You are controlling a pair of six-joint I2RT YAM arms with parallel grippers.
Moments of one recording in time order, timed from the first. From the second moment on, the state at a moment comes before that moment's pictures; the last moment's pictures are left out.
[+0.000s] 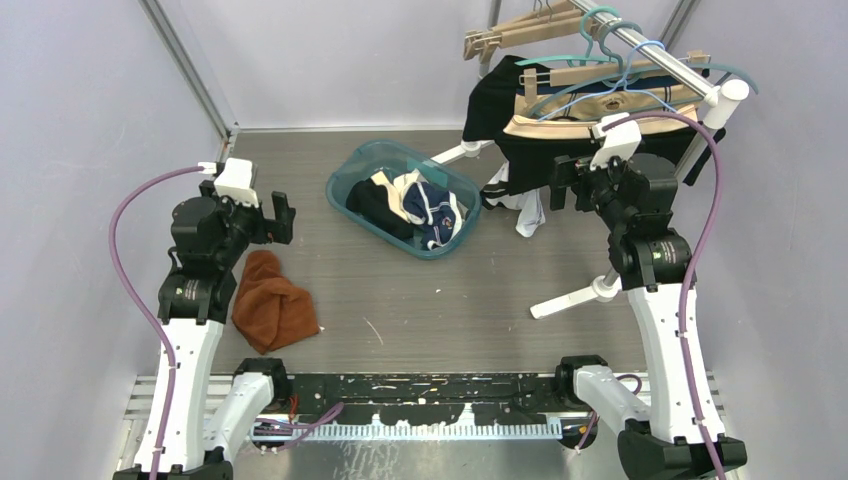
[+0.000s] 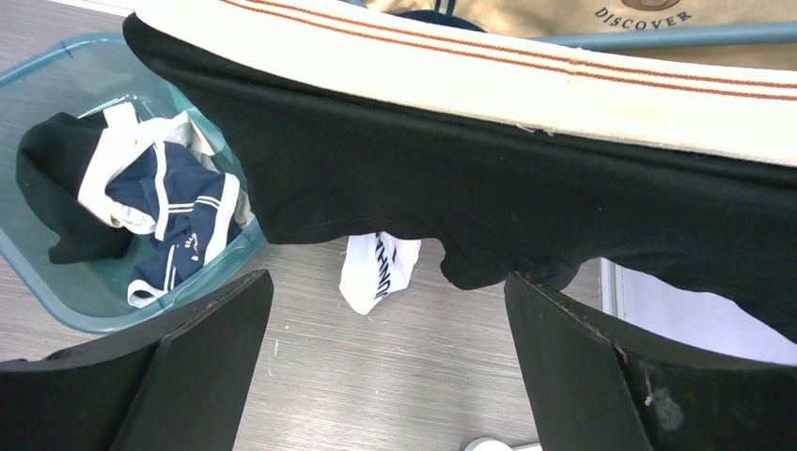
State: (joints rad) left arm -0.02 0.76 0.98 -0.48 0.15 0.08; right arm 0.05 0.94 1.24 -0.56 -0.08 -0.12
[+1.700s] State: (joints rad) left arm -0.02 0.90 0.98 -0.42 0.24 0.06; right arm 0.06 1.20 1.63 -0.52 -0.02 0.26
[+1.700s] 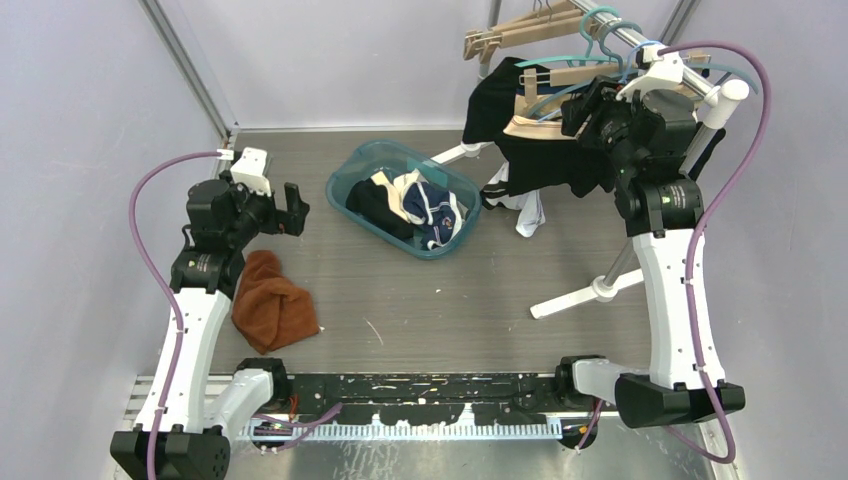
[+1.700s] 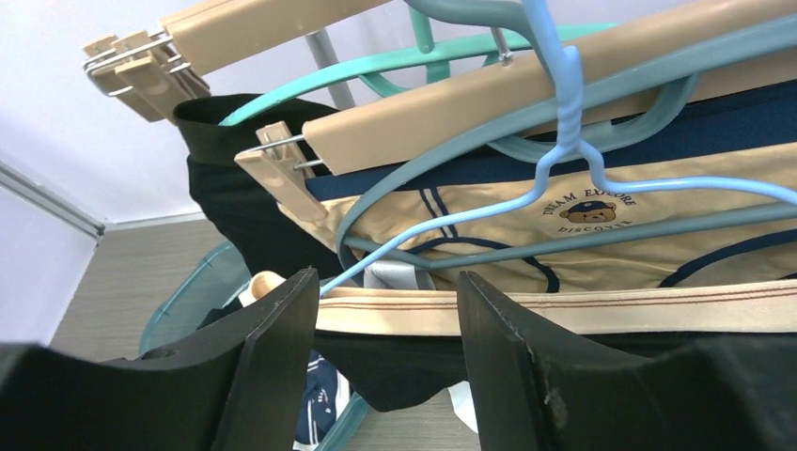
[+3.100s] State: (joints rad) left arm -0.02 0.88 0.95 -0.39 0.26 0.06; right arm 0.06 1.21 1.54 -0.34 0.03 0.33
